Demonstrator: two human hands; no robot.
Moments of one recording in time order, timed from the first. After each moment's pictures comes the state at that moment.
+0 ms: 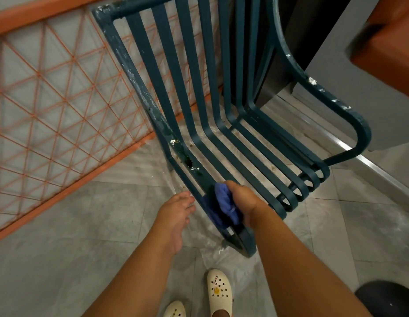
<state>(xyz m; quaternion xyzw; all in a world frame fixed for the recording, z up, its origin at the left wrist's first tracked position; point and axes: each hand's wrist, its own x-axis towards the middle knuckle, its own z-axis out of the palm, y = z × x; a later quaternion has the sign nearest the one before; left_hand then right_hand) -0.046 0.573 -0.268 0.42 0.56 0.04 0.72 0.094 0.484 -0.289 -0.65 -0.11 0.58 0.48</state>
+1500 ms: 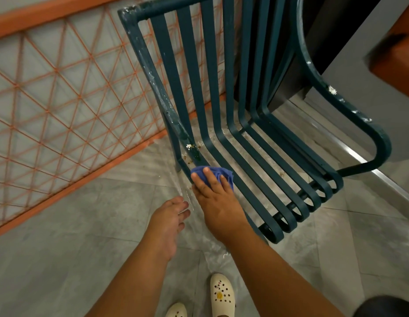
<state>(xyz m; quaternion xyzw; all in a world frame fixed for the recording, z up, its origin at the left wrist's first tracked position) -0.068 0.605 -0.265 0.38 0.59 0.06 0.71 0.047 0.530 -0.304 -0.78 -0.62 0.13 0.01</state>
